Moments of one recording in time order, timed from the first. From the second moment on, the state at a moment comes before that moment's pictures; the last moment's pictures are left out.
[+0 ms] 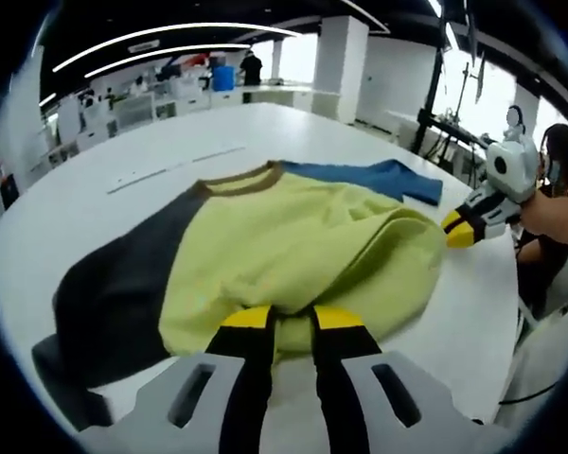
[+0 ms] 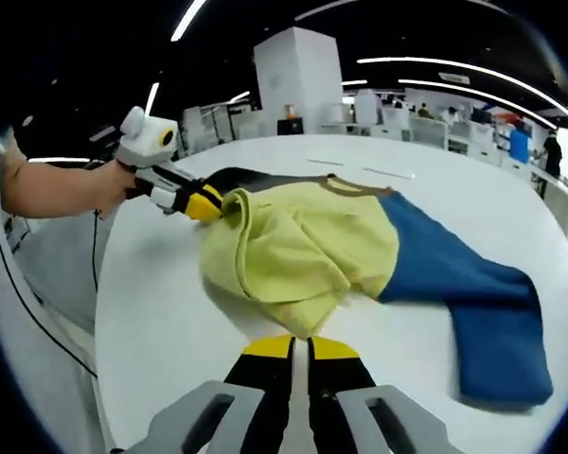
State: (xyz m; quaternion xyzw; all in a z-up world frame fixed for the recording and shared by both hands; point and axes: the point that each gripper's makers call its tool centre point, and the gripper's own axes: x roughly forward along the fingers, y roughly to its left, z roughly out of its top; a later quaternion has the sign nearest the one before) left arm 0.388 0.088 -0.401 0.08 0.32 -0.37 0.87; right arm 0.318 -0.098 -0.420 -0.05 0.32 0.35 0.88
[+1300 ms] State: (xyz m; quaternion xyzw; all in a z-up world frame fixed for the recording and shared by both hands) left arm 0.437 0.084 -0.389 0.10 0.31 -0.35 0.88; right arm 0.325 -0.096 -0.423 -0.05 0.32 0.36 0.88
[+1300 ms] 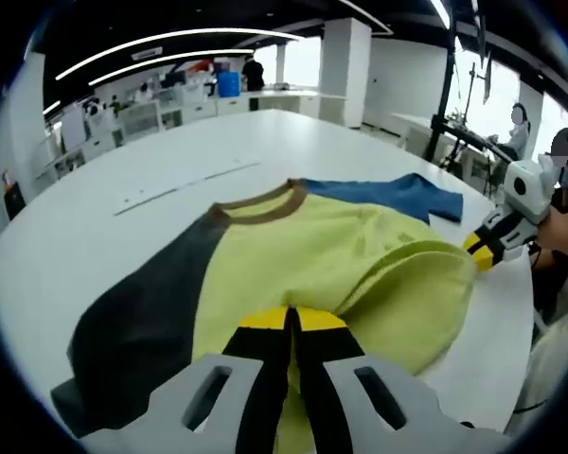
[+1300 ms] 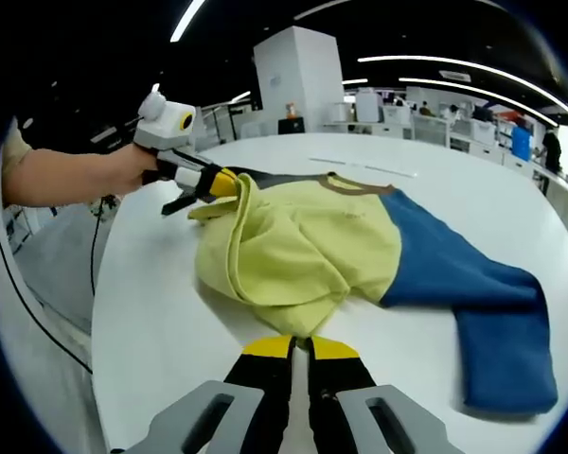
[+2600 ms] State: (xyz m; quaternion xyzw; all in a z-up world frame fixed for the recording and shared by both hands) left arm 0.408 0.091 -0.403 0.09 0.32 -0.36 0.87; right arm 0.326 -0.096 -0.419 -0.04 0.31 0.36 0.88
